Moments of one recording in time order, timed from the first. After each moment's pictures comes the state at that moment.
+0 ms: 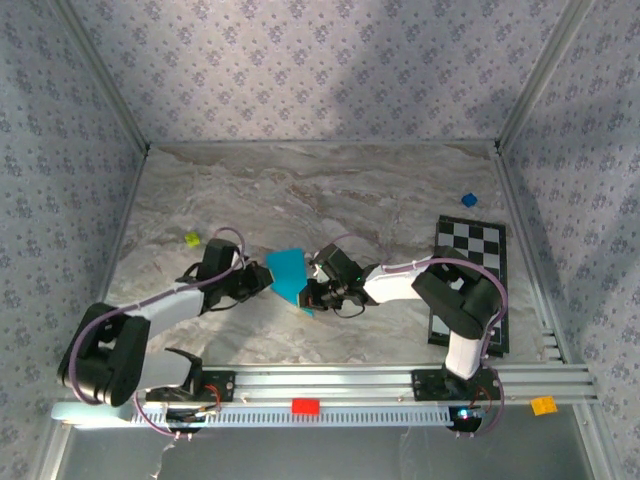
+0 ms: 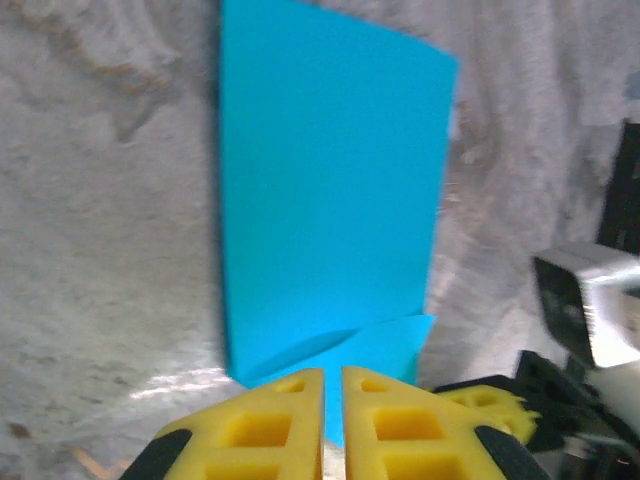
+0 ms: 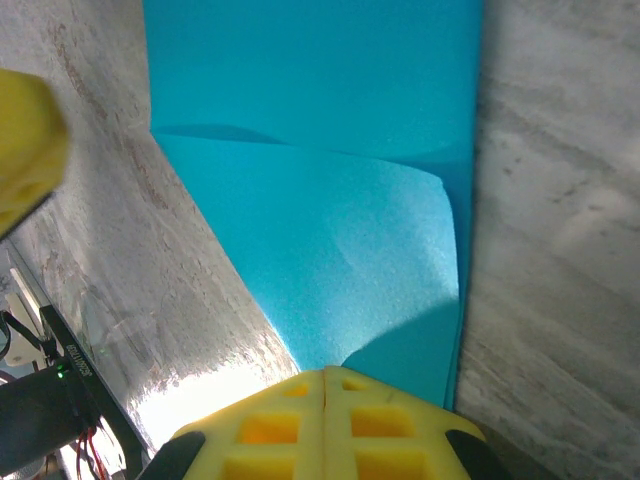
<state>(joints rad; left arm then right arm) -0.38 1.26 0.42 0.02 0.46 -0.86 0.89 1.81 0.81 0.12 -0.44 0.91</state>
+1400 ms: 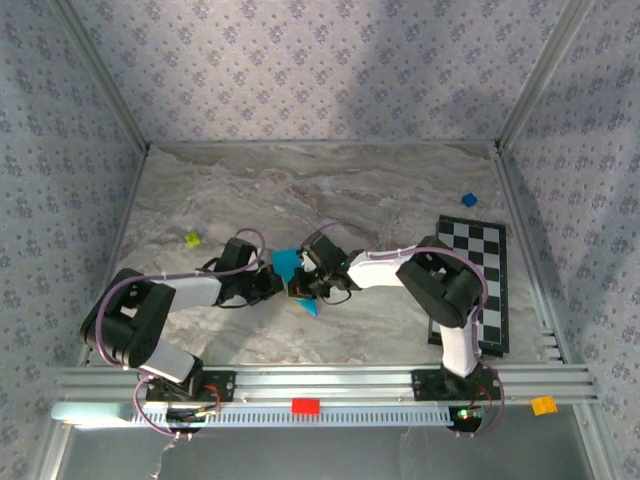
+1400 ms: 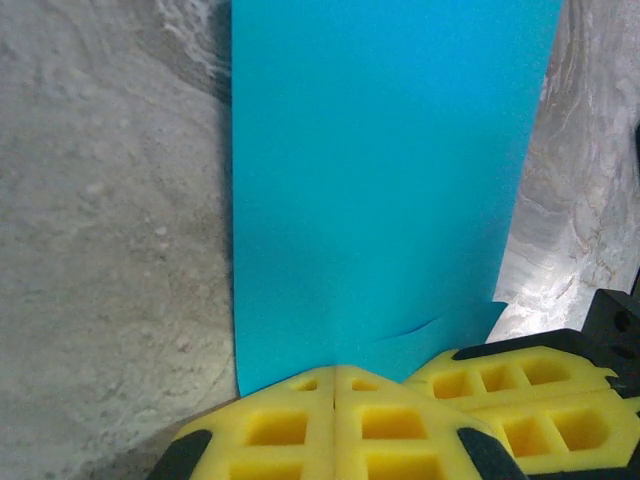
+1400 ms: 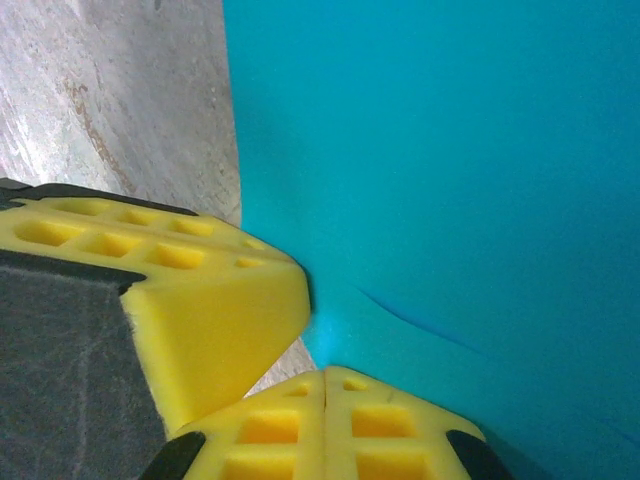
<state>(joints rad) -0.46 1.49 0.48 0.05 0.47 -0.83 0.87 1.93 1.03 -0.01 -0.46 0.86</state>
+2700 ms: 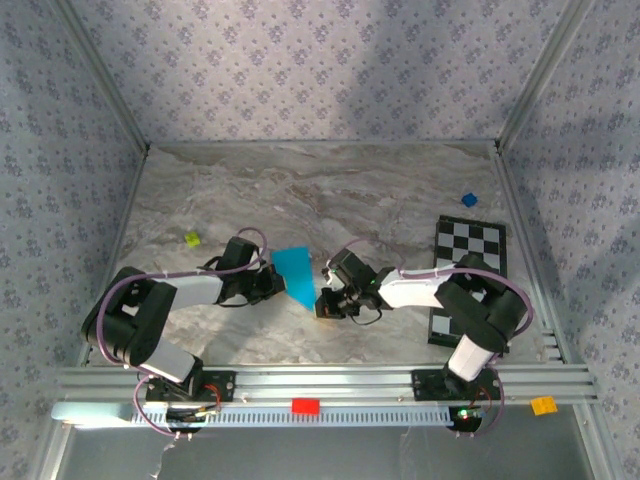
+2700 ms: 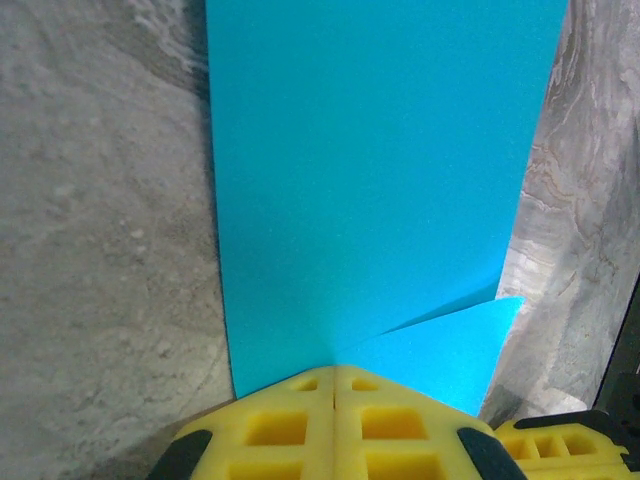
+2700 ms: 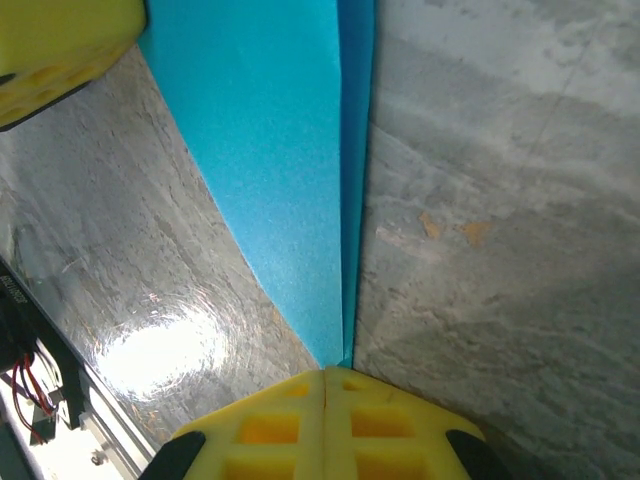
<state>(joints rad) -0.47 1.51 0.50 0.03 0.47 -0.83 0.86 1.66 0.72 -0.05 -0.44 0.79</state>
